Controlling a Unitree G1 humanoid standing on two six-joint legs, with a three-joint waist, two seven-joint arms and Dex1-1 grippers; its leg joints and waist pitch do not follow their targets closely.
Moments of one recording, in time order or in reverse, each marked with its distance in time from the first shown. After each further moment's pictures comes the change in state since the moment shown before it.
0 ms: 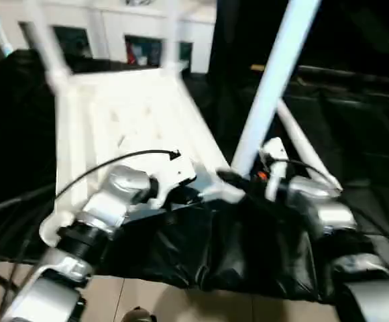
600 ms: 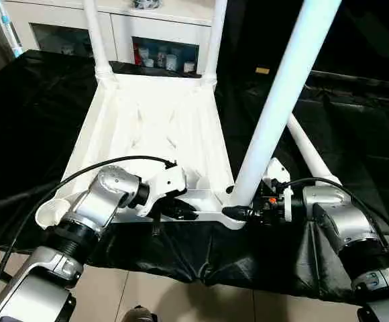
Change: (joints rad) left arm -0.012 0.037 -0.007 0.090 -0.022 -0.119 -0.166; right arm 0.065 -0.080 0.103 -0.118 -0.051 0.036 0.174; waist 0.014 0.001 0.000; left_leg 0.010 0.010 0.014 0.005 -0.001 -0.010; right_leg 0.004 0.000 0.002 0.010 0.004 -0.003
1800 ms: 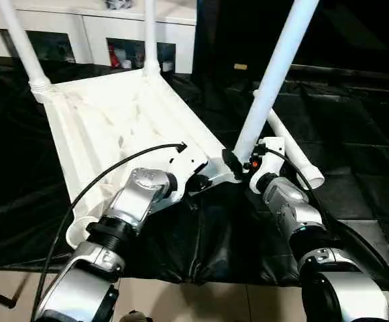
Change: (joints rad) left arm -0.044 -0.244 0.119 0.071 0.057 0.197 0.522; right arm -0.169 0.330 -0.331 0.369 0.036 -0.147 -0.798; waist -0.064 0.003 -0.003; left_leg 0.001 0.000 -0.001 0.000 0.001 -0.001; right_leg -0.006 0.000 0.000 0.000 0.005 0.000
